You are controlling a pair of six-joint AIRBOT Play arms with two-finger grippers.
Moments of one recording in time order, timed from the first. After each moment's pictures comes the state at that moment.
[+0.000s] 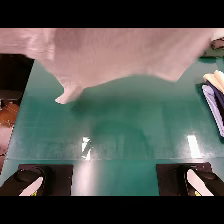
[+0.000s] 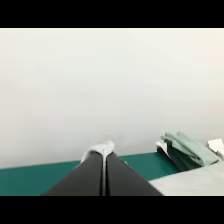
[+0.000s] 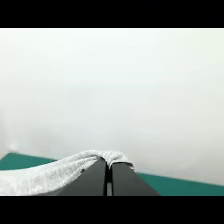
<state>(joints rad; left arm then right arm) -0.23 -0.85 1.94 1.36 -0.88 -1.65 -0.24 -0.84 1.77 -0.92 0.89 1.26</state>
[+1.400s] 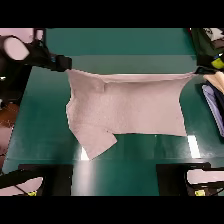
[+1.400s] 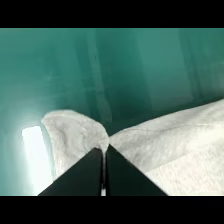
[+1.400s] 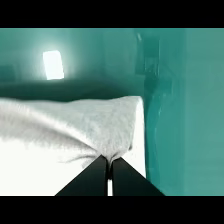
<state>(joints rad) -0.23 -1.36 1.51 1.43 -0.99 -1.59 -0.19 -1.55 1.82 -1.41 1.54 1.61</state>
